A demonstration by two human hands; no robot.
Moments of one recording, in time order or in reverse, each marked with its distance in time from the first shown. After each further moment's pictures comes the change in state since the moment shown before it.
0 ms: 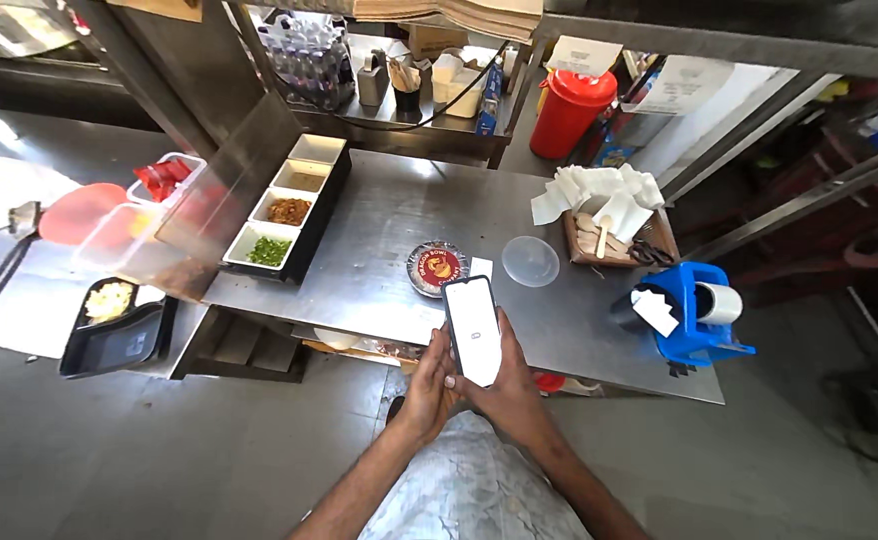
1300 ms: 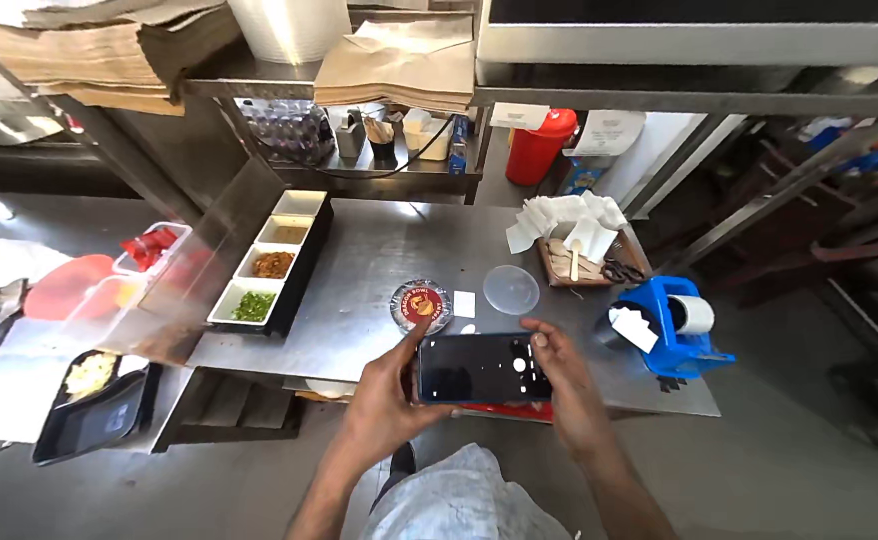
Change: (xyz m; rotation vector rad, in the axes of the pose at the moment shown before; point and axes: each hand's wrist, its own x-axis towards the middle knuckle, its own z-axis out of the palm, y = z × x) left_hand 0.013 0.090 0.019 1.280 -0.022 0.342; right_hand 0.015 -0.026 -0.090 0.538 0.133 0.005
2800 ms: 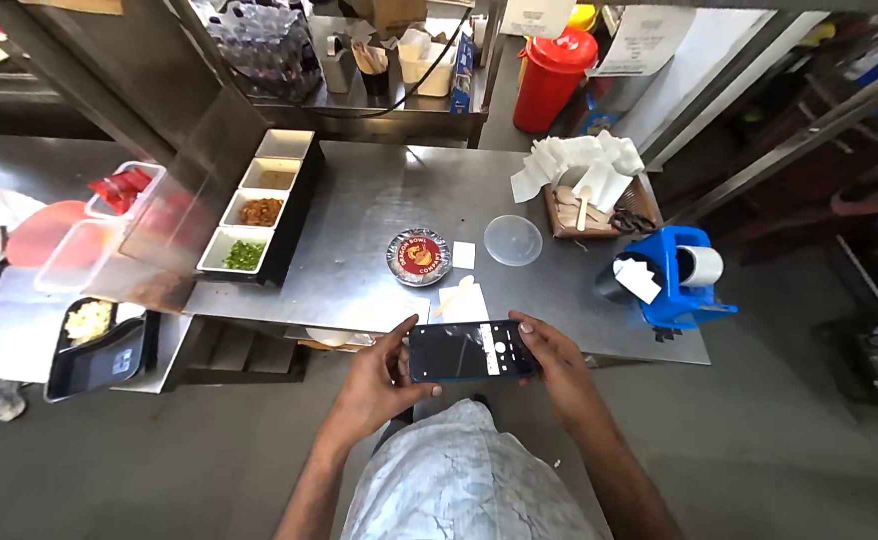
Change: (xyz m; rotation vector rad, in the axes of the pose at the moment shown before) left_hand -0.053 -0.046 0.020 -0.135 -0.076 -0.236; right_hand -0.027 0.052 -0.013 0.010 -0.045 0.190
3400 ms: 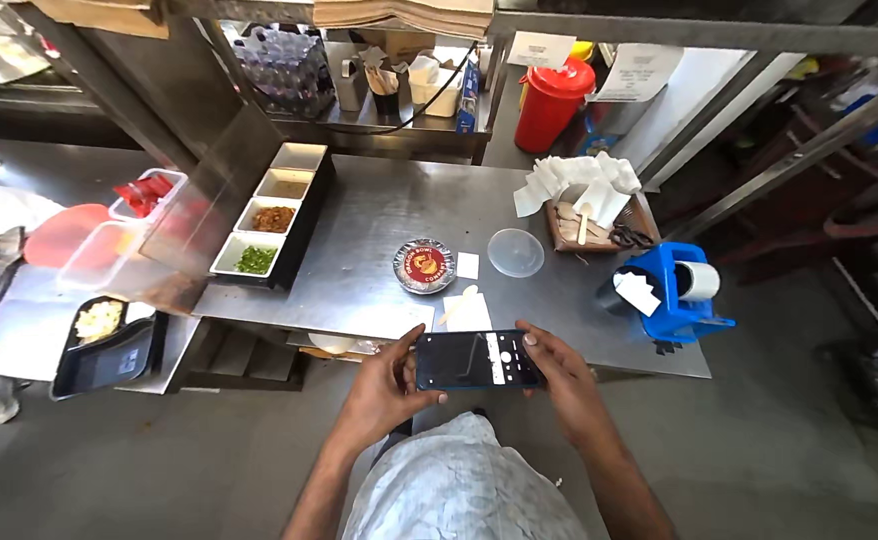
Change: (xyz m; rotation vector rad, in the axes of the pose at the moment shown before) left_hand -0.010 0.003 0.001 0.004 0.024 0.009; right_hand -0.011 0.000 0.001 -0.005 -0.002 -0.033
